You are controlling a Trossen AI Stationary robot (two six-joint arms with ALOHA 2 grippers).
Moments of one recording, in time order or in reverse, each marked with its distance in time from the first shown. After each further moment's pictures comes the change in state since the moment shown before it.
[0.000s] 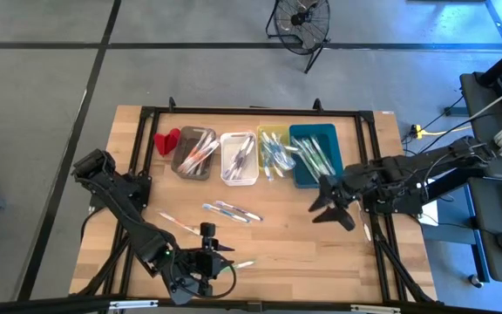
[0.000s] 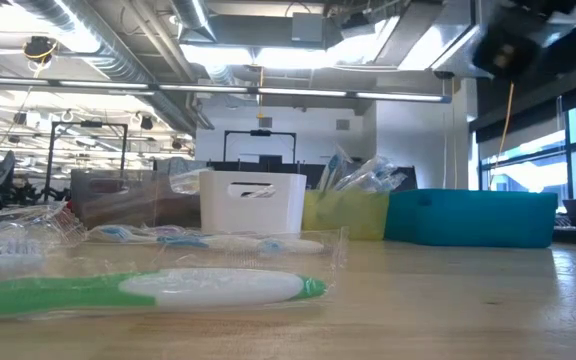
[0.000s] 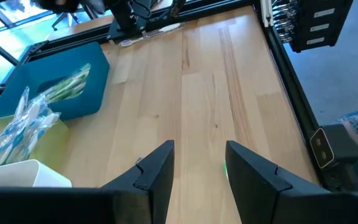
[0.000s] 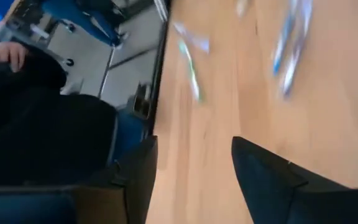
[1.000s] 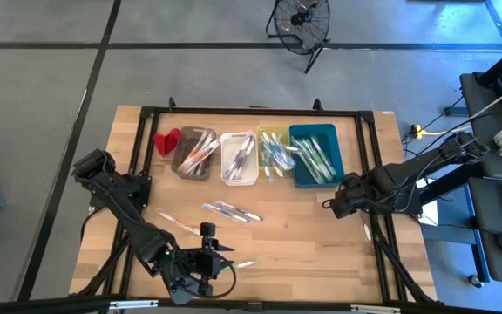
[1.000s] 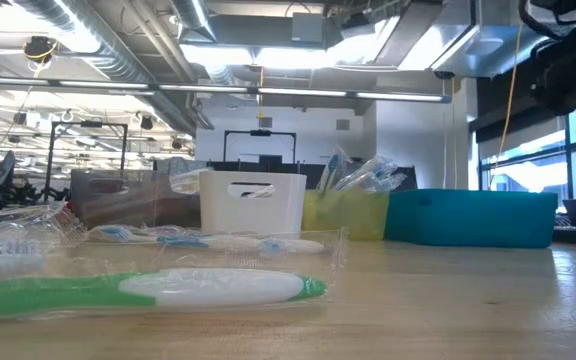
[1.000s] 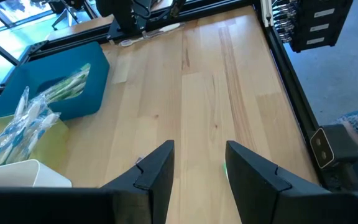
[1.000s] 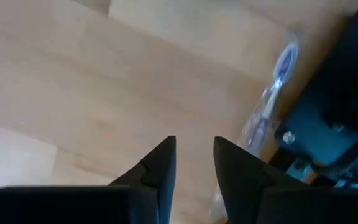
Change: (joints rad) left arm 0.000 0.000 0.000 0.000 0.000 -0.001; right arm 0.126 0.112 0.000 -0.844 0.186 1.018
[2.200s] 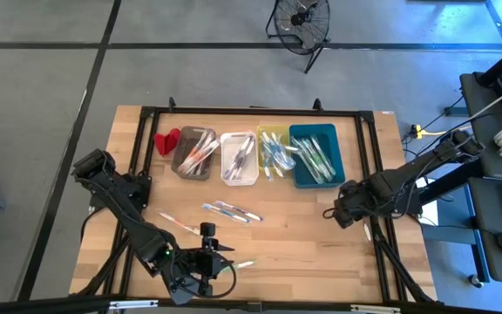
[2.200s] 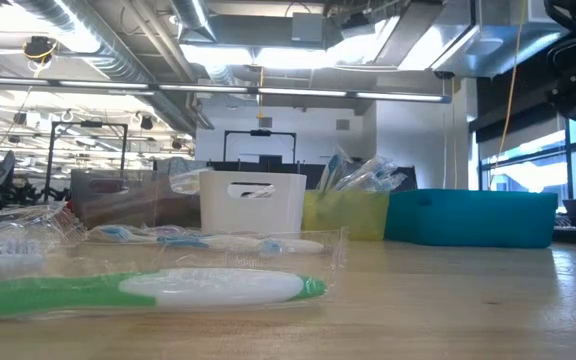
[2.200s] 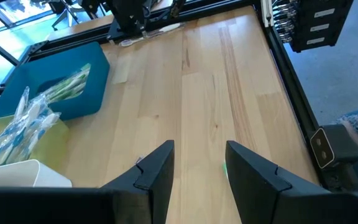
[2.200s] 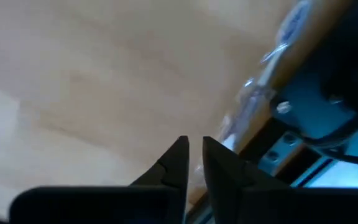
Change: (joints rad) left arm 0.003 0.000 0.000 0.000 0.000 0.001; right arm 0.074 0.061 0.000 -0.001 -0.107 -0.049
